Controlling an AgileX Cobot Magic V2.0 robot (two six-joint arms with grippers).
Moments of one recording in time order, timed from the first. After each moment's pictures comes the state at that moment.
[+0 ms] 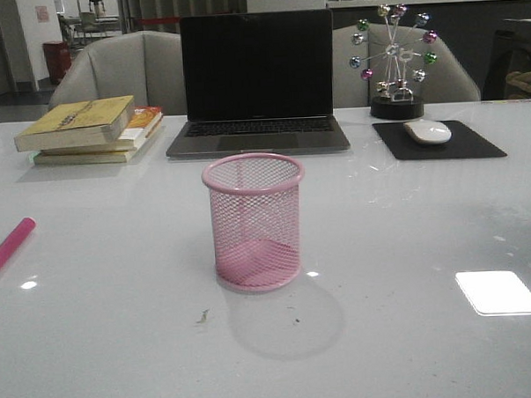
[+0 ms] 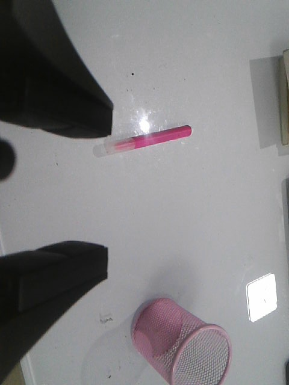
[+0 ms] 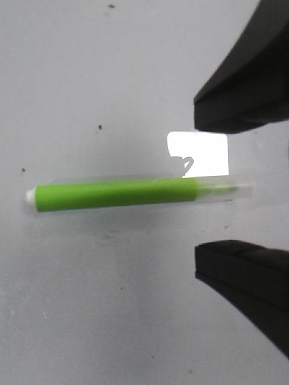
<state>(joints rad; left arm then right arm) -0.16 0.68 -0.68 -0.11 0.73 0.13 -0.10 1.58 -0.98 -0.08 0.73 0.09</state>
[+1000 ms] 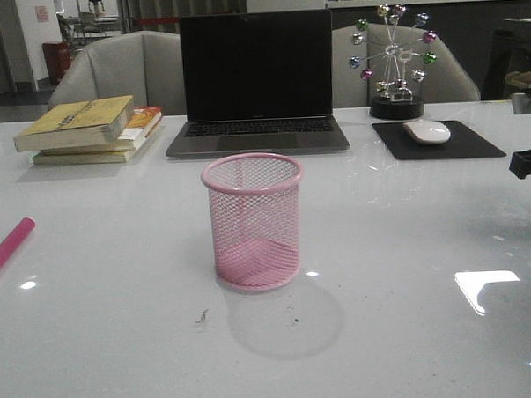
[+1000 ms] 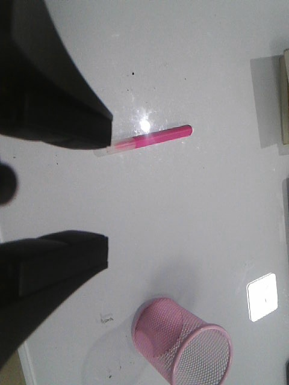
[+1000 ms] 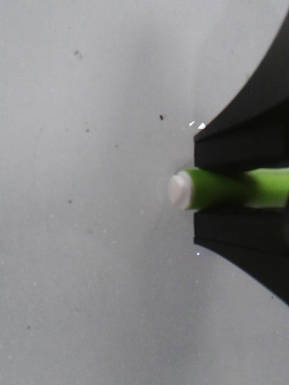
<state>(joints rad) -0.16 0.68 -0.68 -0.11 0.73 0.13 -0.12 1.95 -1.28 0.04 0.77 -0.07</state>
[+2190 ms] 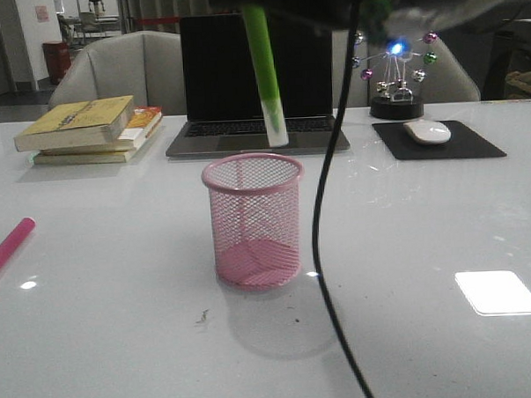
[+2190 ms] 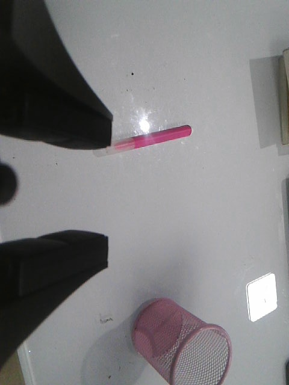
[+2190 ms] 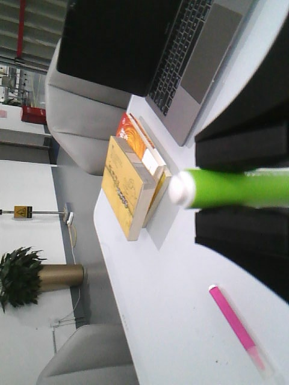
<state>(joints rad) -0.16 0.68 -0.68 -0.11 0.73 0.13 0.67 1.52 -0.73 0.06 -0.69 -0.07</state>
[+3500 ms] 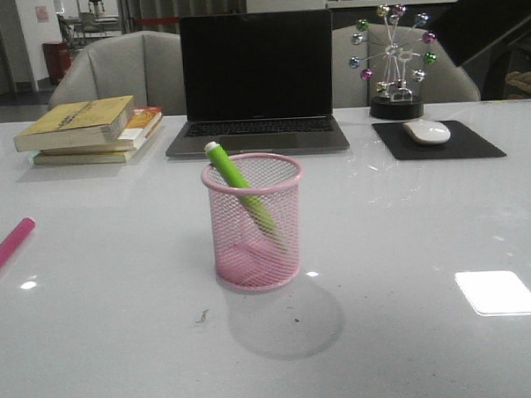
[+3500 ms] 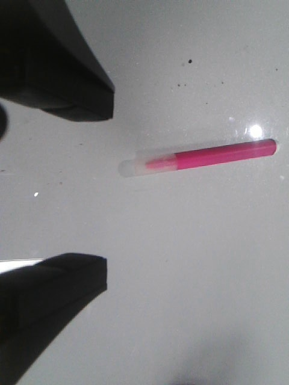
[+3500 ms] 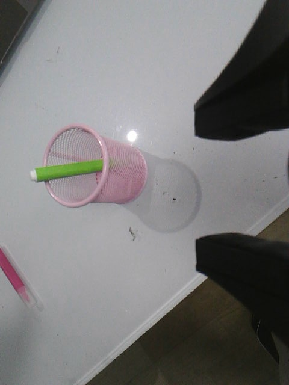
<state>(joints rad) -0.10 1.26 -0.82 -0.12 0.65 0.10 0.67 0.86 -0.73 0.06 0.56 -0.07</state>
